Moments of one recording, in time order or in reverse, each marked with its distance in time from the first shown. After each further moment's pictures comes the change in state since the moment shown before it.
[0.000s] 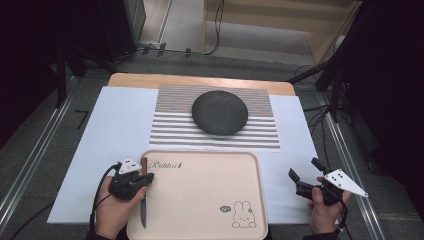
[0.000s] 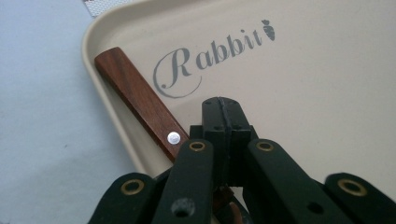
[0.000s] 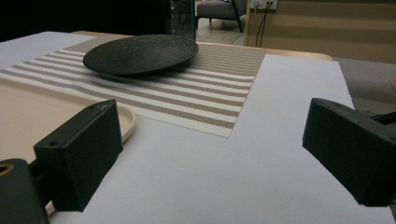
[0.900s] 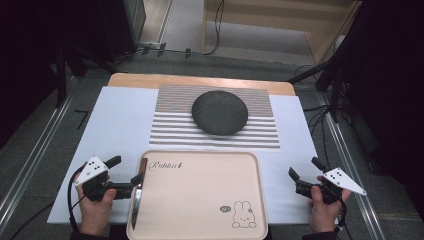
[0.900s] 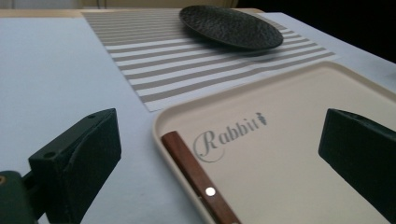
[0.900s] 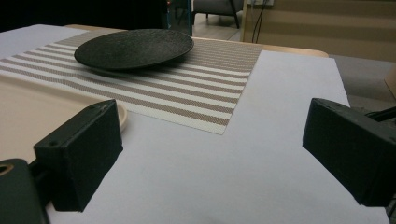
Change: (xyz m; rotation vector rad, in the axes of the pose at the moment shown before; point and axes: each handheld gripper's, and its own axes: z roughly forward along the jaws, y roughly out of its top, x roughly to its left) left arm 0.035 -0.011 -0.045 -0.393 -0.046 -0.003; right arm -0.003 -0.001 0.004 0.019 -0.017 -0.014
